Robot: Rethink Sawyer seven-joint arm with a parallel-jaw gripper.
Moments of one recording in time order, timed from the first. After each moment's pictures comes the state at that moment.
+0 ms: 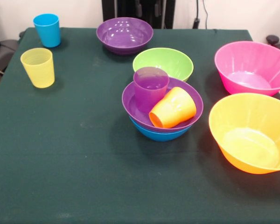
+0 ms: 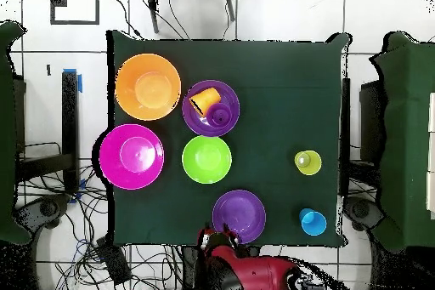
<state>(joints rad) -0.47 -0.64 -0.03 2.36 -0.58 -0.31 1.99</state>
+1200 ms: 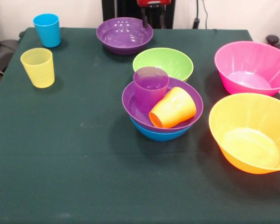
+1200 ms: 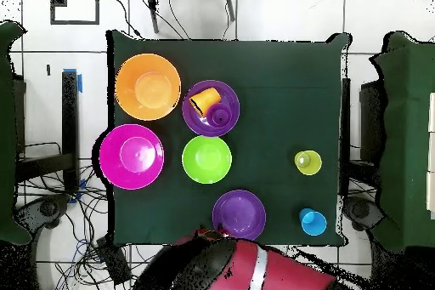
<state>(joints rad) -0.35 -0.44 -0.10 2.26 -0.62 -0.42 1.99</state>
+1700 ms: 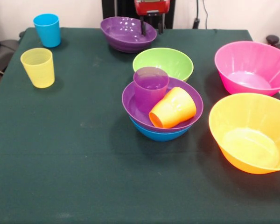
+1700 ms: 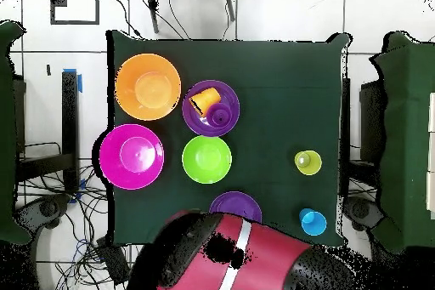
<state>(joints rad) -0.32 -0.32 -0.14 2.19 -0.62 -0.47 1.99</state>
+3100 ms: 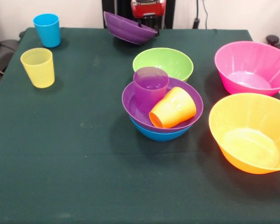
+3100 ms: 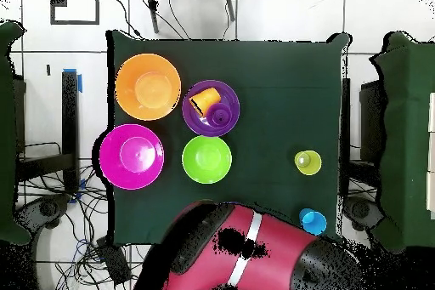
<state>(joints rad) -0.35 -0.28 -0.16 2.17 -0.67 -0.51 1.99</state>
